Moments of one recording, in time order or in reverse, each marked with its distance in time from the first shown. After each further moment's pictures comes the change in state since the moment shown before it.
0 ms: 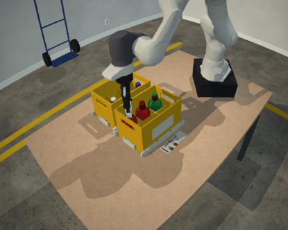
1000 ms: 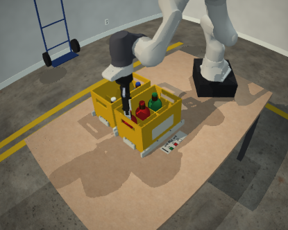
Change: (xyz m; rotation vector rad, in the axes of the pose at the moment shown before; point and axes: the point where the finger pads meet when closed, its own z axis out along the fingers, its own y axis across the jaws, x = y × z) arm 0.003 -0.002 0.002 0.005 0.011 0.000
